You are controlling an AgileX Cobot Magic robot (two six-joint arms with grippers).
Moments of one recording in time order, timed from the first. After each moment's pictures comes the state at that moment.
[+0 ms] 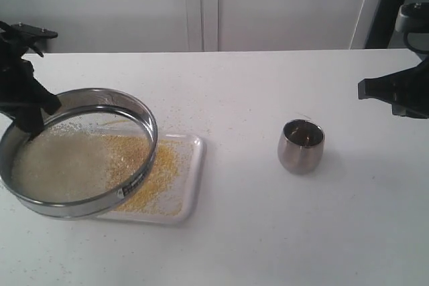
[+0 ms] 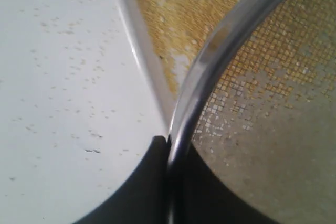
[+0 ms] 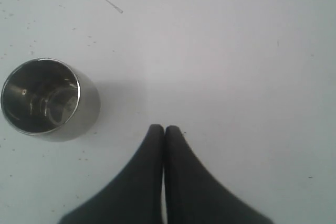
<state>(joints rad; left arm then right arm) -0.16 1.73 -1.37 -0.09 1.14 0.38 0.11 1.32 -0.89 -0.10 0.56 0.22</state>
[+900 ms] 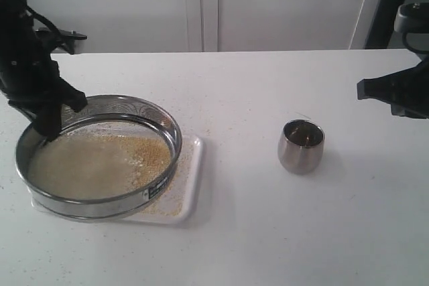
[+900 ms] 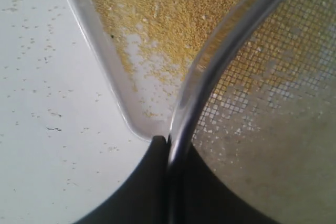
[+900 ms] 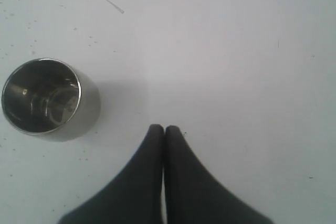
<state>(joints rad) -0.25 1.79 -1.50 -0.04 1.32 0.21 0.11 1.32 -0.89 -0.10 0.56 0.22</state>
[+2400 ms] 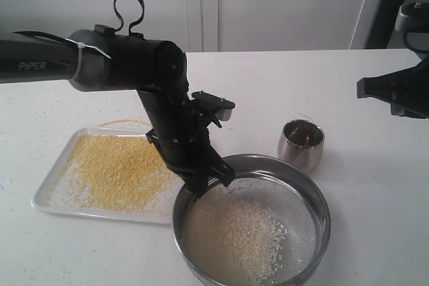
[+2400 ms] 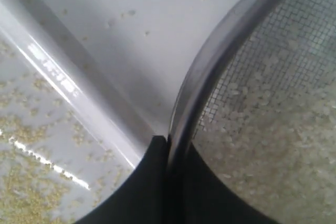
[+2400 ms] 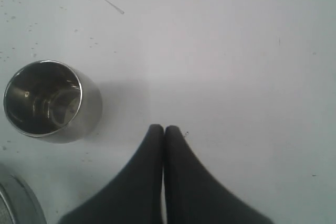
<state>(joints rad) -0.71 2.04 -1.51 -0.27 0.96 0.21 0.11 1.32 -0.89 -0.10 0.56 0.24</state>
